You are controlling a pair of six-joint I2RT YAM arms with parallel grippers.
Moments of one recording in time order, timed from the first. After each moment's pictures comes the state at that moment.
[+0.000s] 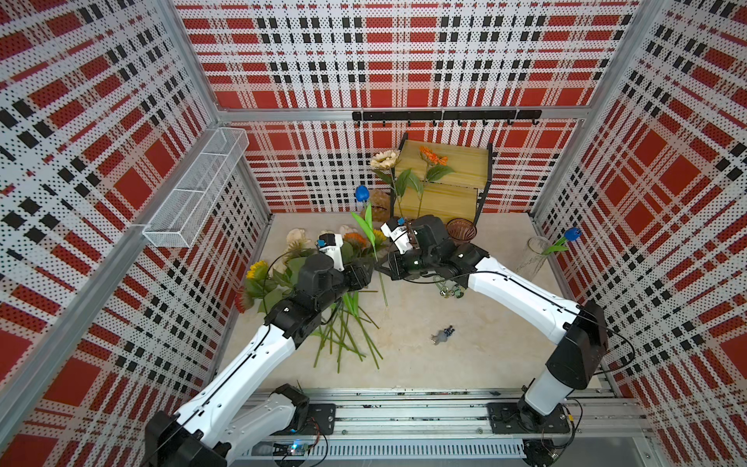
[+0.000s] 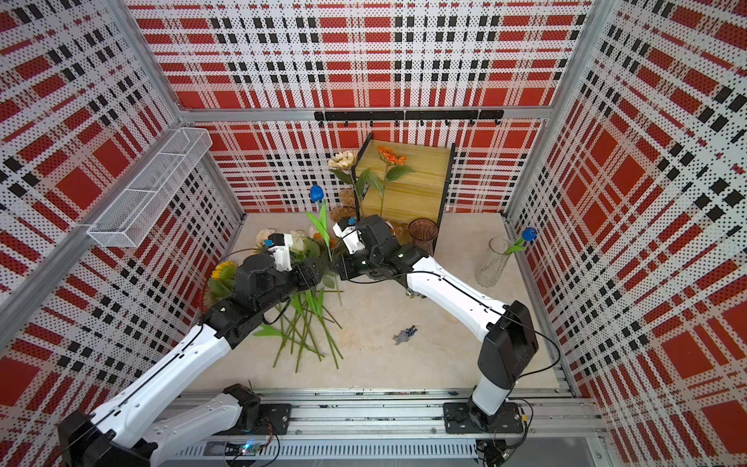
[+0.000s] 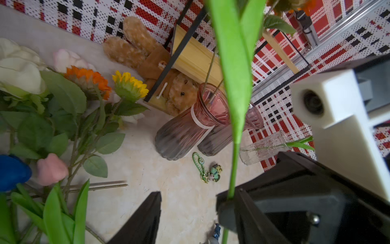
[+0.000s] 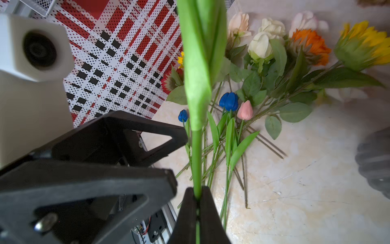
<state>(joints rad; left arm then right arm) -0.46 0.97 0.86 -0.22 0.06 -0.68 0.77 1.68 1.61 -0.50 -0.40 0.39</state>
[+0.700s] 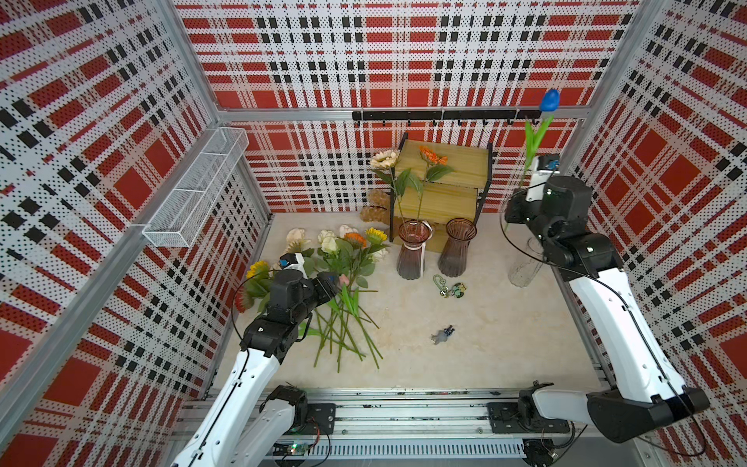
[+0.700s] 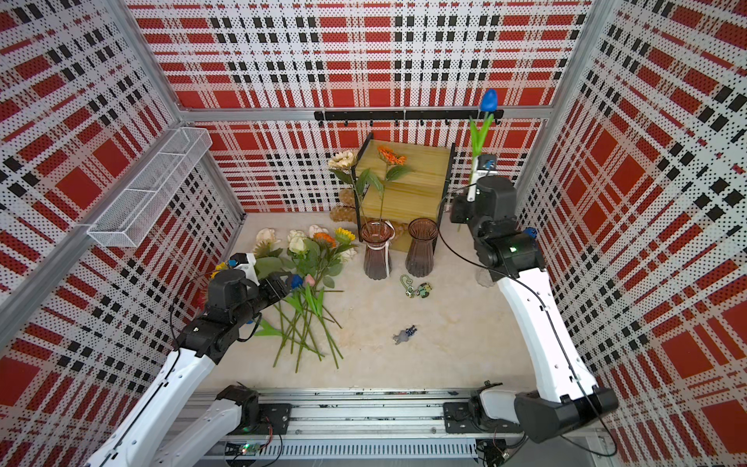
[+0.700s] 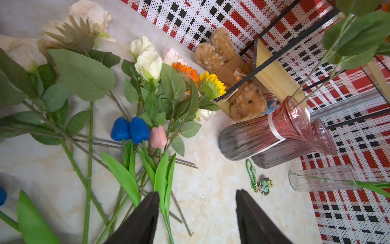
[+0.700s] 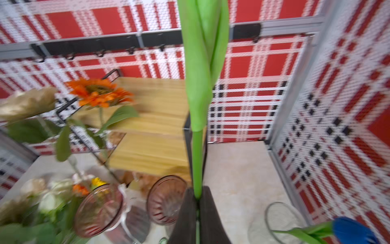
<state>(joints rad) -0.21 0.81 0.73 -0.42 0.07 -0.66 0.19 1.28 1.64 -0.59 0.27 0.12</state>
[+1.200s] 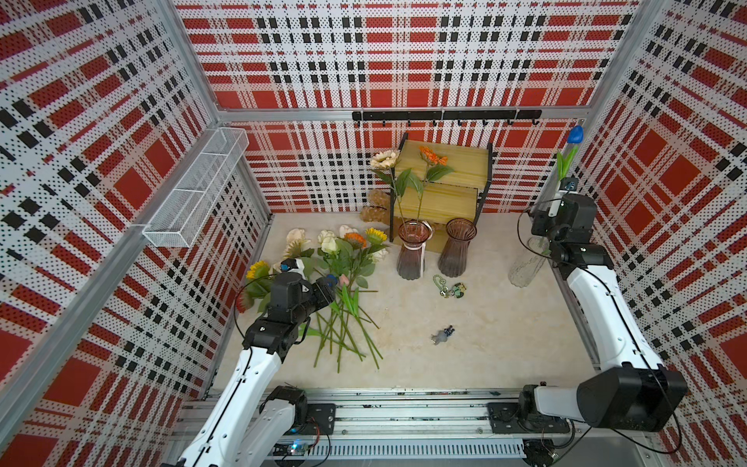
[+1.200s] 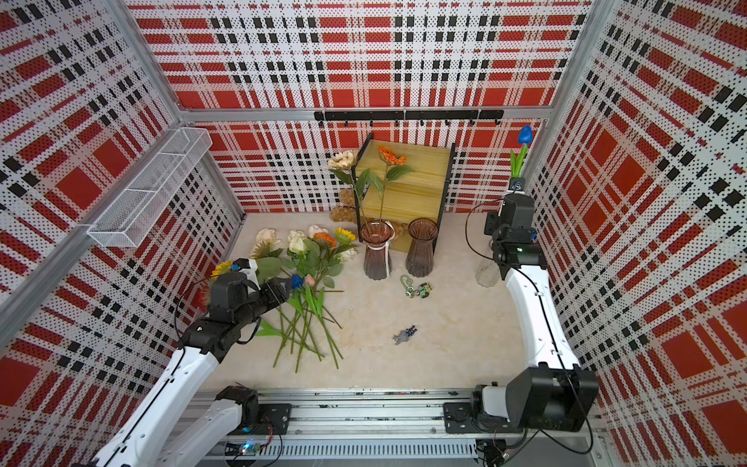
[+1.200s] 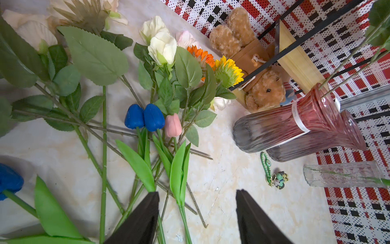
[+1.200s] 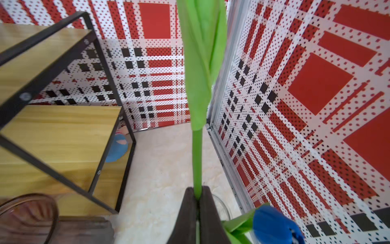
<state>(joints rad) -0.15 0.83 0.68 -0.43 0.11 -0.62 -0.10 1.35 1.35 -0.33 0.25 0.01</state>
